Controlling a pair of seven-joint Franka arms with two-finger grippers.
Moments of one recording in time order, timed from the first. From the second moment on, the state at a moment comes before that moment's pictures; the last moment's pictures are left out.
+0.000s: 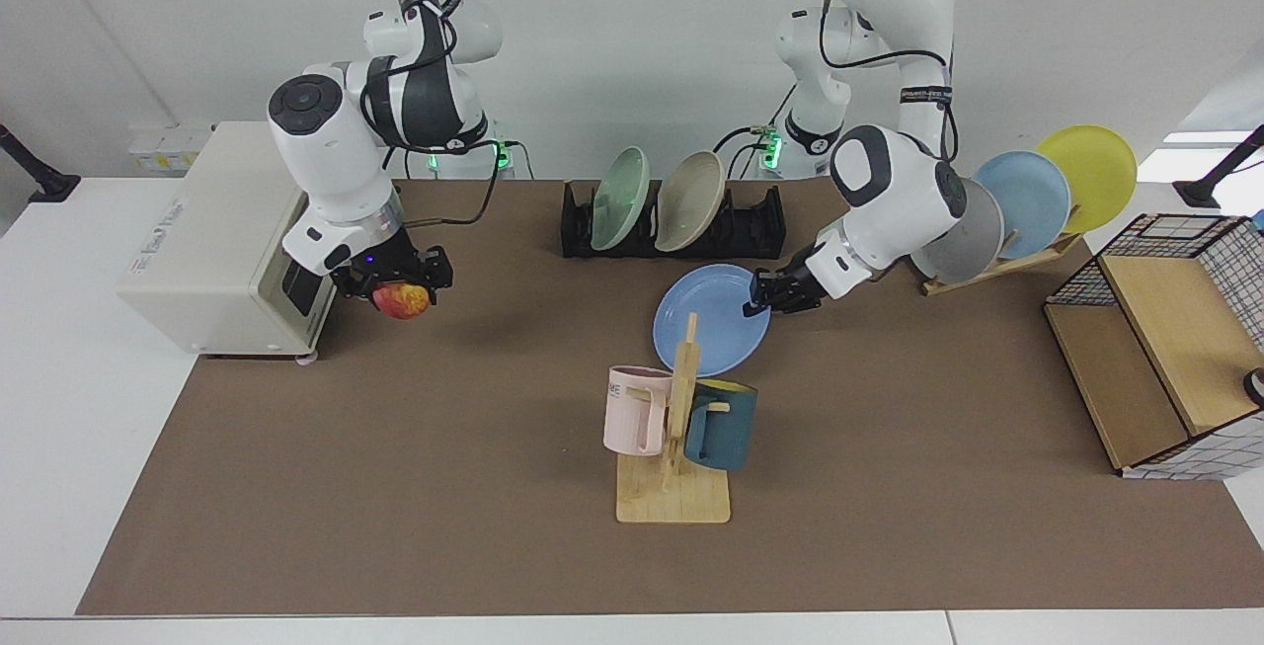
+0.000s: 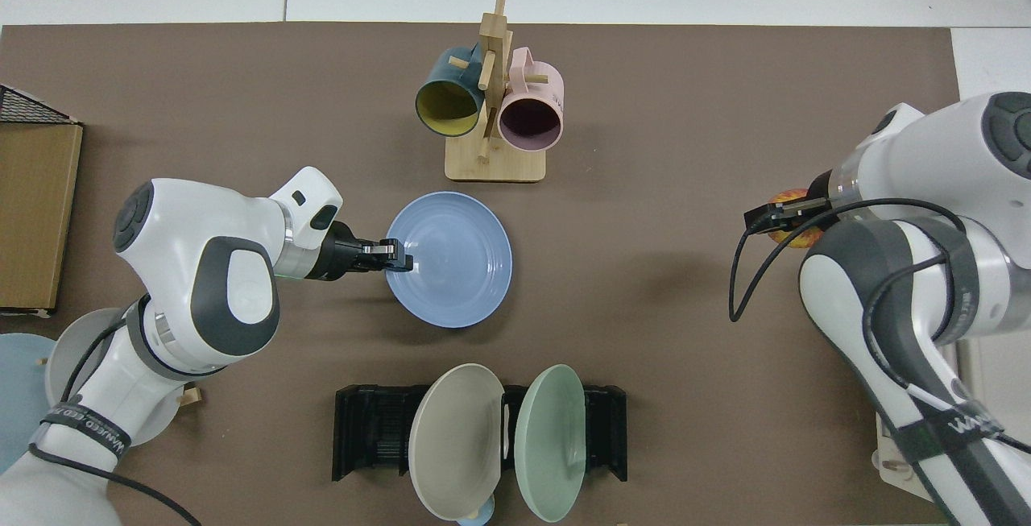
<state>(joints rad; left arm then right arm) -0.05 0.17 -0.22 -2.10 -0.71 2.24 0.21 0.14 0.09 -0.06 -1.91 0.00 2.00 -0.03</state>
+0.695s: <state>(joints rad) -0.08 0.19 -0.24 -2.10 -0.71 2.33 0.15 0.16 0.09 -0.06 -1.91 0.00 1.99 0.01</state>
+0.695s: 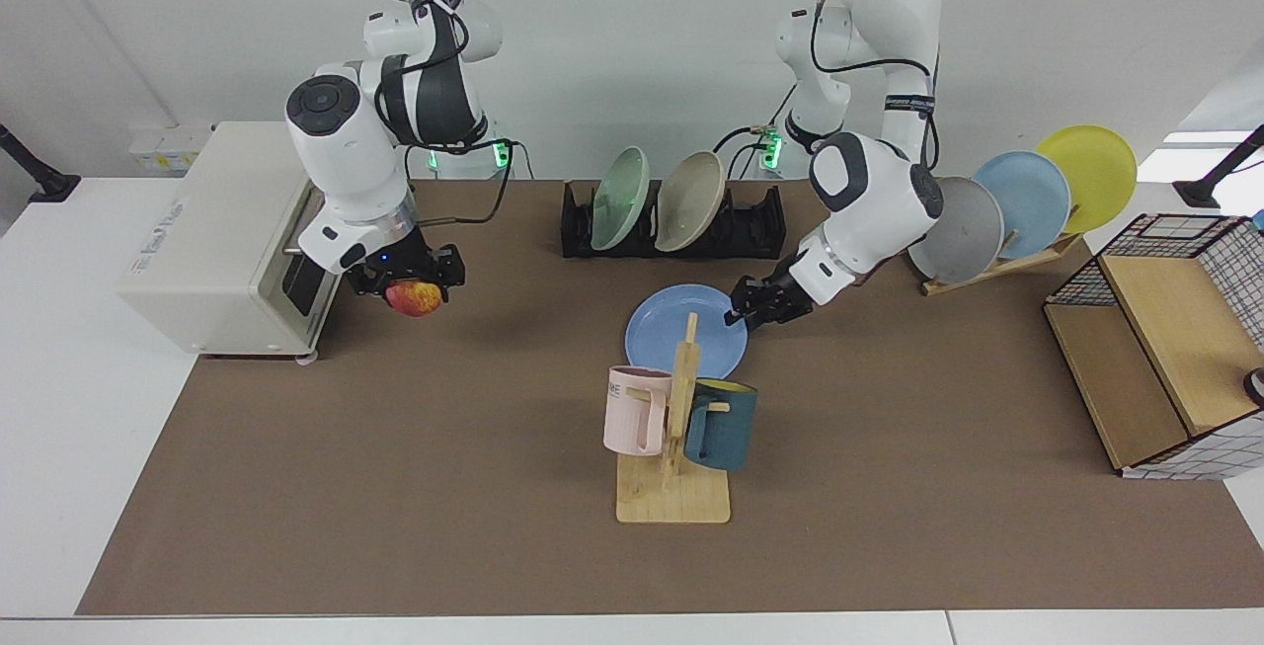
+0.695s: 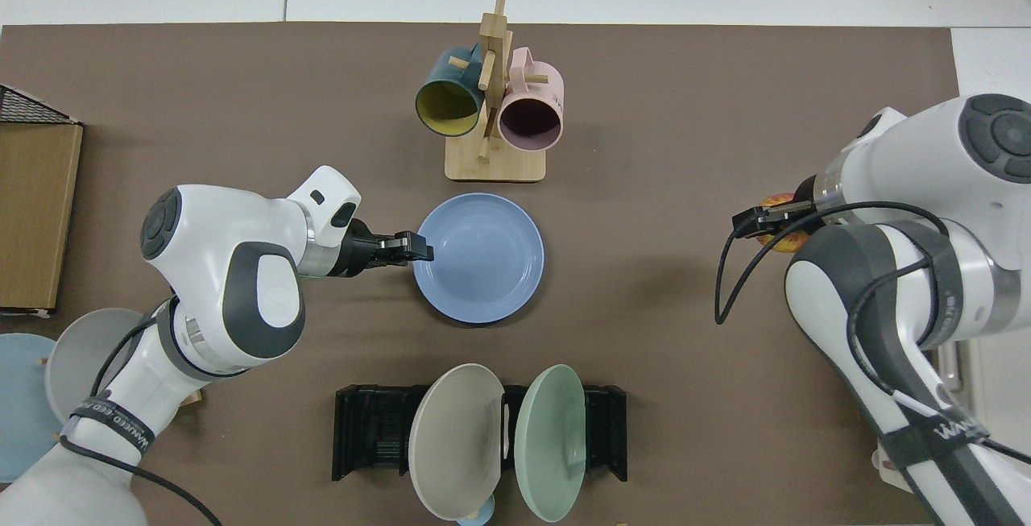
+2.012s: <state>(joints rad) -0.05 0.00 -0.14 -1.76 -0.02 1.72 -0.04 0.33 0.08 -0.06 -1.91 0.00 1.96 0.28</state>
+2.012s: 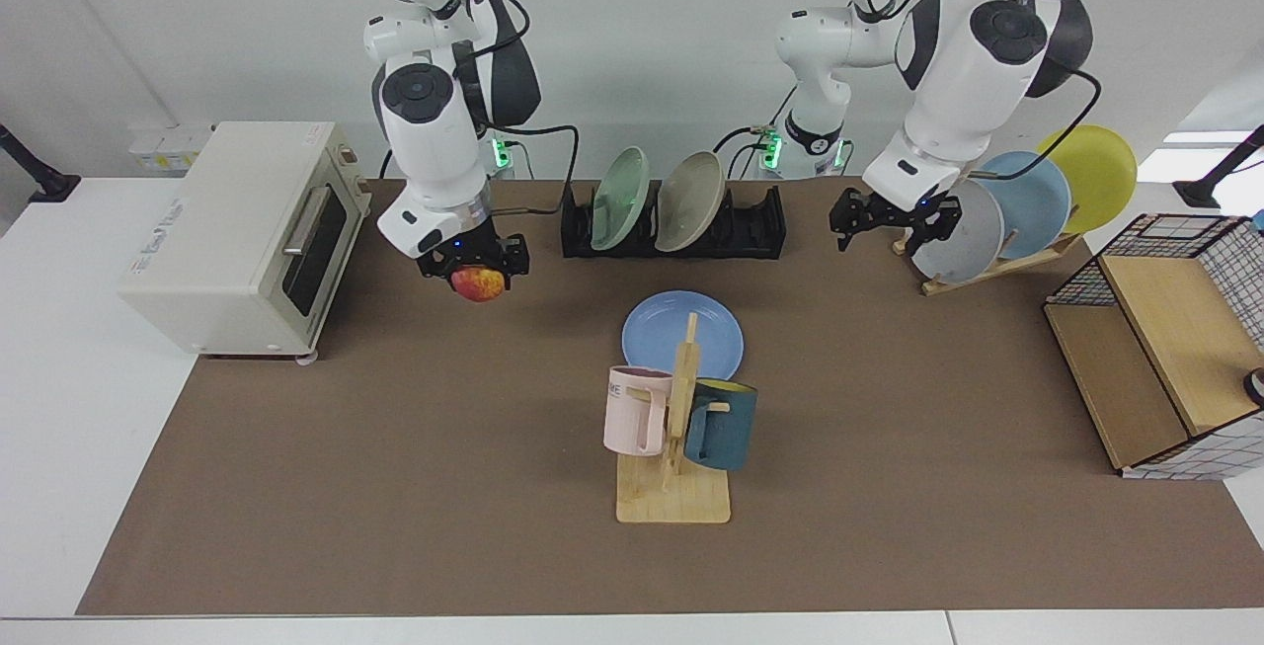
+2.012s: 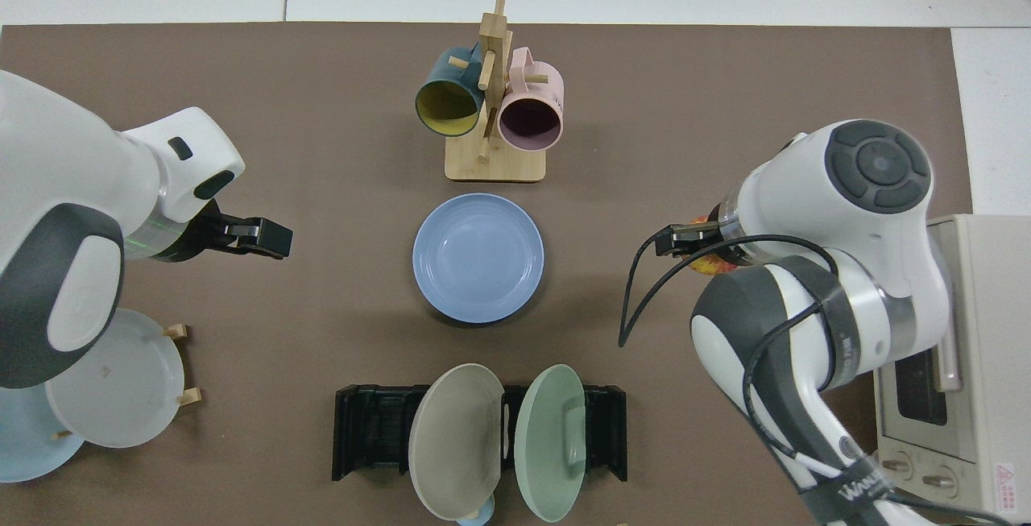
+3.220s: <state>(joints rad) -0.05 -0.01 -0.12 -1.67 -0.02 1.65 -0.01 0.73 0.29 -0.05 -1.75 0.06 1.99 0.88</state>
